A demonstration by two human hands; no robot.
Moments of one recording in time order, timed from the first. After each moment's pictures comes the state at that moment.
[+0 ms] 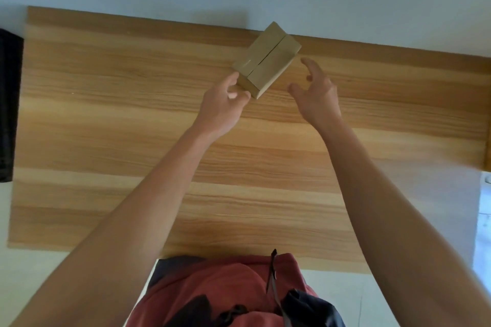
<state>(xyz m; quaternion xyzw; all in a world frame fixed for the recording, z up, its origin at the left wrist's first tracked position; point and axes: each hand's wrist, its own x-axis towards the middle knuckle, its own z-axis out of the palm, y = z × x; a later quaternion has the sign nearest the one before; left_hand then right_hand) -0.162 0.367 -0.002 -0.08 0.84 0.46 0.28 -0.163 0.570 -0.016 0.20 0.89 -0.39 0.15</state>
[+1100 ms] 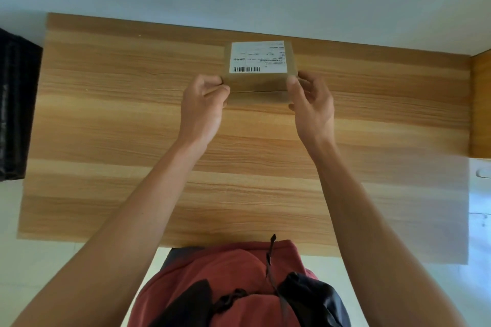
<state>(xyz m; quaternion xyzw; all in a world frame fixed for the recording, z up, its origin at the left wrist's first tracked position) -0.115 0.342 0.041 -0.20 0.75 0.62 0.13 -0.090 0.535 0.027 0.26 0.77 -0.58 0.02</state>
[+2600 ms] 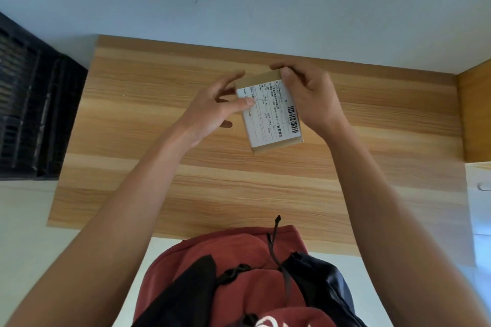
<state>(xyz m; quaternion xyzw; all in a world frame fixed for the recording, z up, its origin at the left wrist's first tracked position) -0.084 0.286 0.104 -0.01 0.77 0.58 0.27 -0.077 0.500 0.108 0.02 0.85 -0.53 0.03</state>
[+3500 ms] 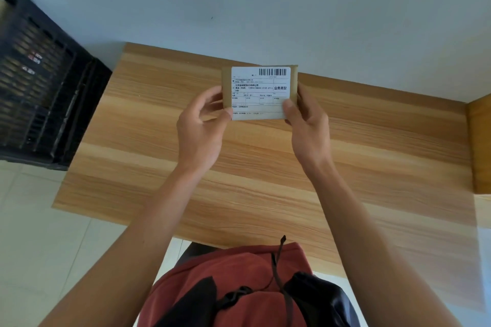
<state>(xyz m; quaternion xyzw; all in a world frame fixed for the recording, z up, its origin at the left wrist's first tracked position) -0.015 0.312 0.096 -0.13 0.78 0.61 -0.08 -0.021 0.501 0.101 0.08 0.76 -0.65 0.01</state>
